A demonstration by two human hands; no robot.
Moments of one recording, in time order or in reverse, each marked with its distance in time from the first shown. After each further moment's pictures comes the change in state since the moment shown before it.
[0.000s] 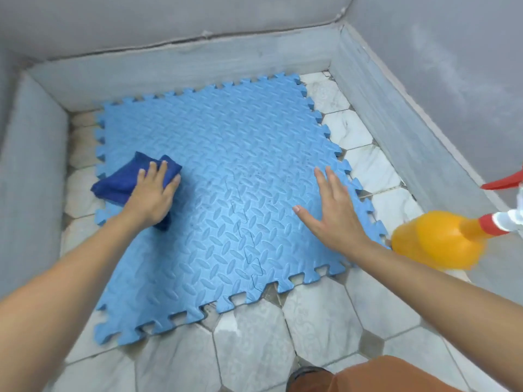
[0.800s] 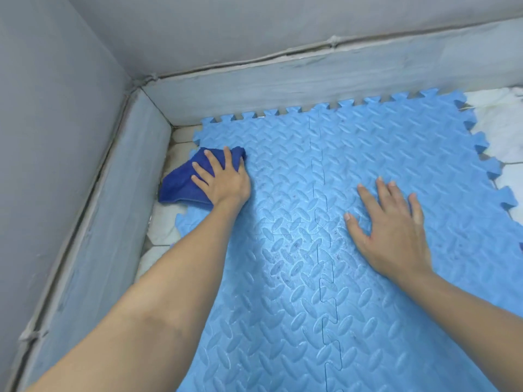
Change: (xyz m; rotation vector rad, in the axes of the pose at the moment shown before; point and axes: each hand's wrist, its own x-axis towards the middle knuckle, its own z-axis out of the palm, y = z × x) left_hand 0.162 -0.042 0.005 -0.181 0.230 -0.743; right_hand 0.183 -0.035 0.099 -0.267 -0.024 -0.174
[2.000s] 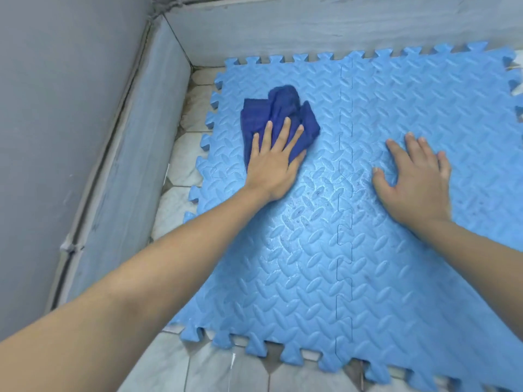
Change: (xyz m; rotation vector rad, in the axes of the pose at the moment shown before) left_hand -0.080 -0.025 0.010 0.064 -0.077 0.629; right_hand 0.001 -0.004 -0.003 0.036 0.014 0.010
